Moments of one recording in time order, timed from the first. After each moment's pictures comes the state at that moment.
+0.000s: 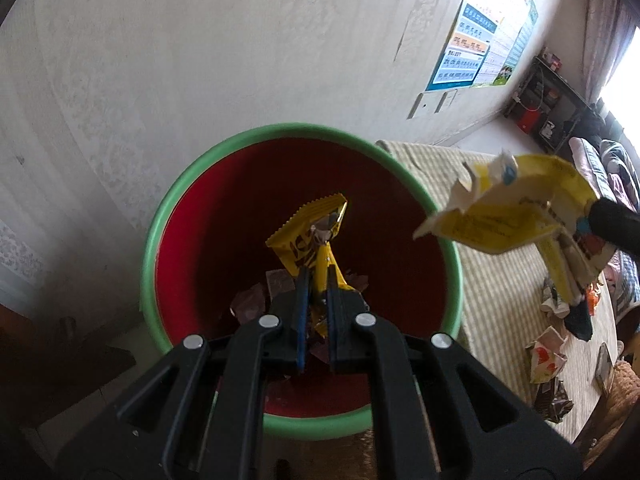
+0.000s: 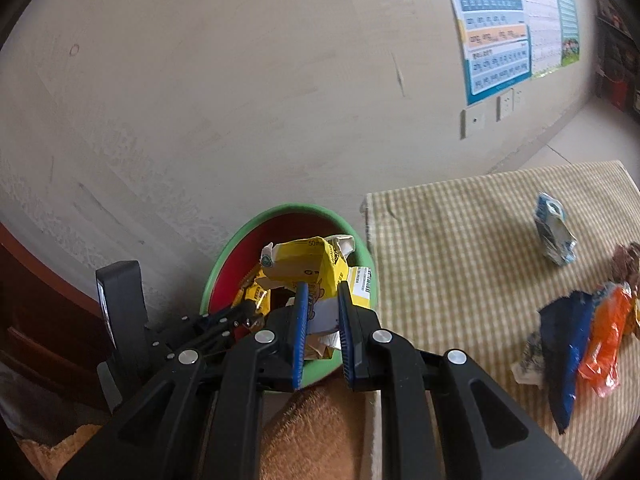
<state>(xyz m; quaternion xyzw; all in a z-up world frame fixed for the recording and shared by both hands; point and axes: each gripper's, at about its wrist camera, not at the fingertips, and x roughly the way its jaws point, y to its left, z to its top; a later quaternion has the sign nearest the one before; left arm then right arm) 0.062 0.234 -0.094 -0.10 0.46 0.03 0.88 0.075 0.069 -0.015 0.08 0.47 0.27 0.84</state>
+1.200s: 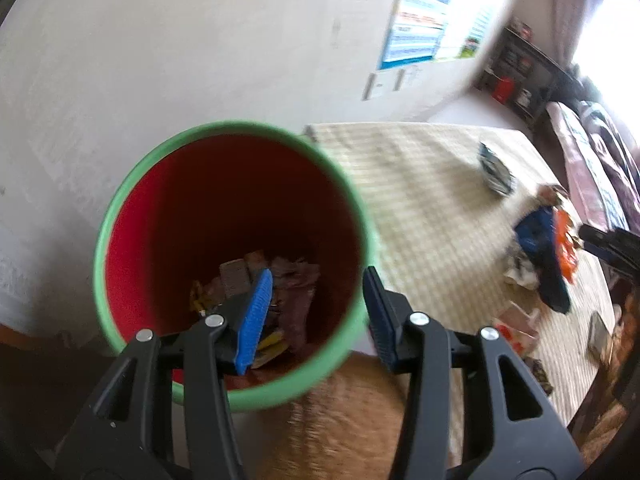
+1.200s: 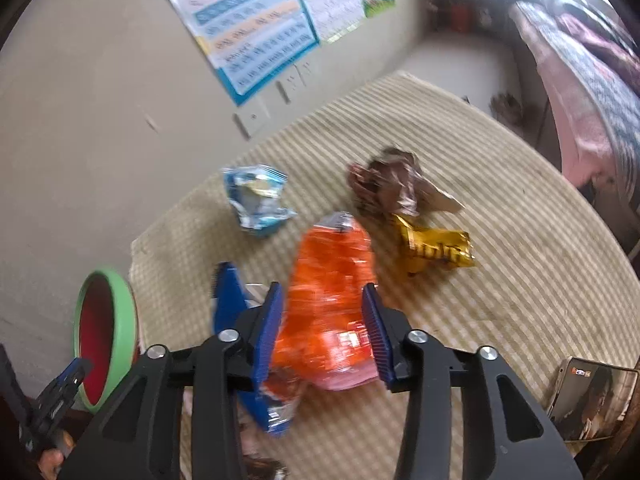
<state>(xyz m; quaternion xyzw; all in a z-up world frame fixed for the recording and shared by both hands) 0.055 0.158 -0.080 -0.05 0.47 -0.03 0.88 0.087 -0.175 -0.077 0.18 0.50 0.00 0.85</state>
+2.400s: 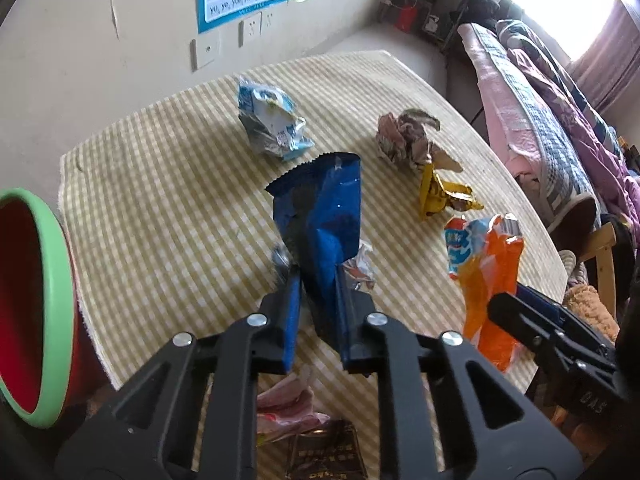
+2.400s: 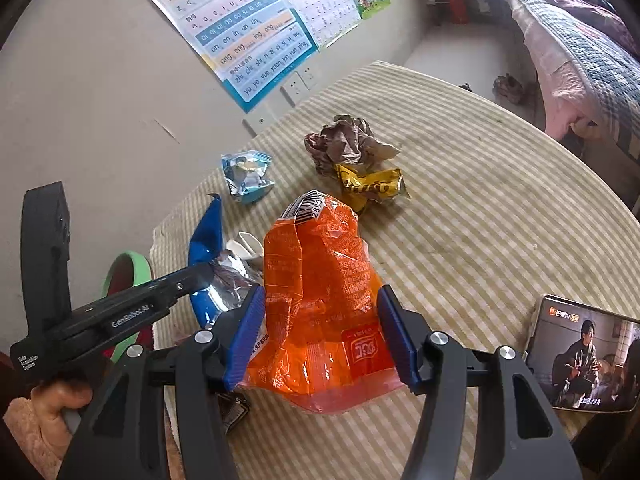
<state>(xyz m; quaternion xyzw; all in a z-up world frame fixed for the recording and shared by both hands) 0.096 -0.054 -0.092 0.00 0.53 -0.18 0.83 0.001 -0.219 -0.083 0.23 0.47 0.04 0.85</state>
